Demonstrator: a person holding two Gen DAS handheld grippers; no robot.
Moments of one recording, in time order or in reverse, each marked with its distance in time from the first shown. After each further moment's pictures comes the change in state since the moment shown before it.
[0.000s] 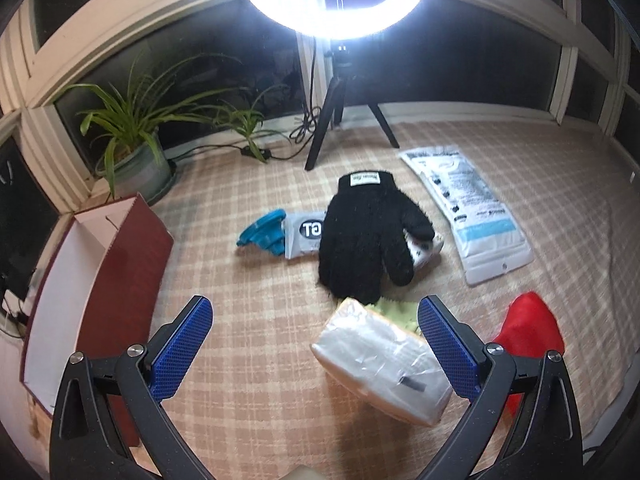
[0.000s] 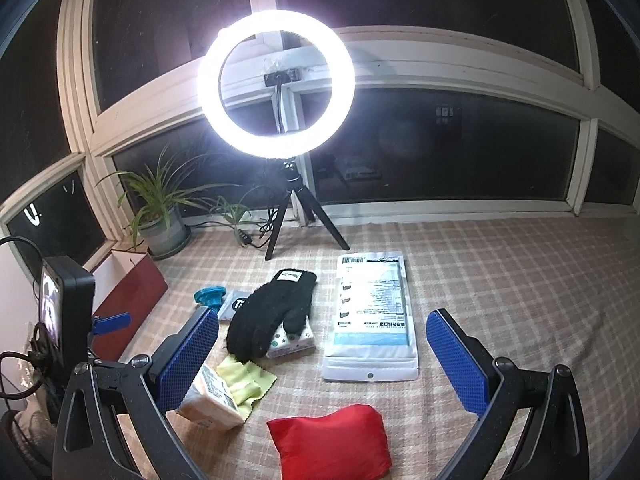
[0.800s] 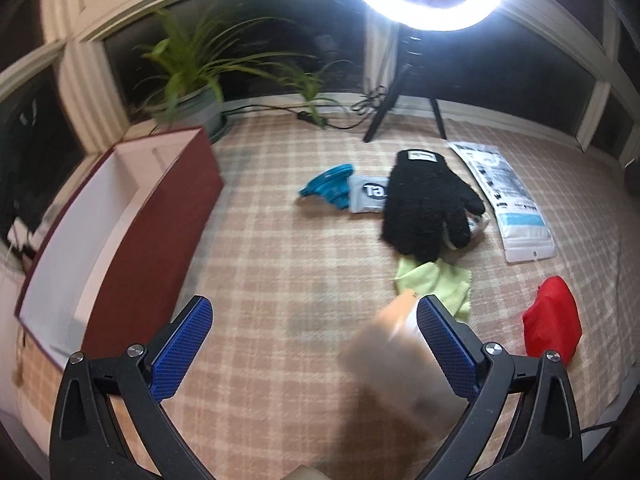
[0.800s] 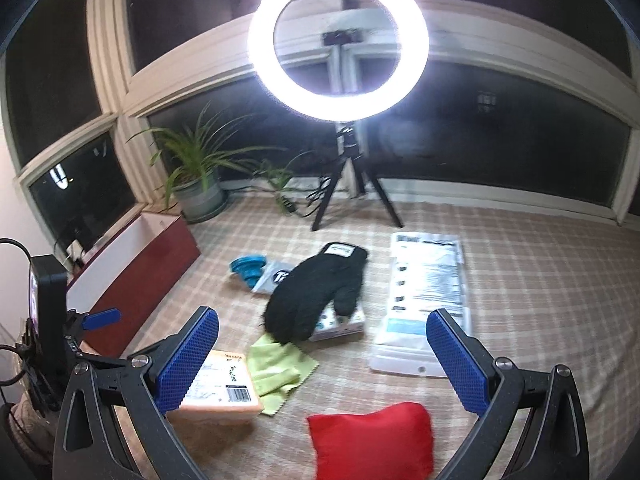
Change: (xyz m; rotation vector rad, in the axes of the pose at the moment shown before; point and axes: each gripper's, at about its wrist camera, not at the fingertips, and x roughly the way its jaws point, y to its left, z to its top) left arm -0.010 0.067 -0.047 -0.158 0.036 0.026; right arm 0.041 0.040 -0.008 -0.090 0.106 0.142
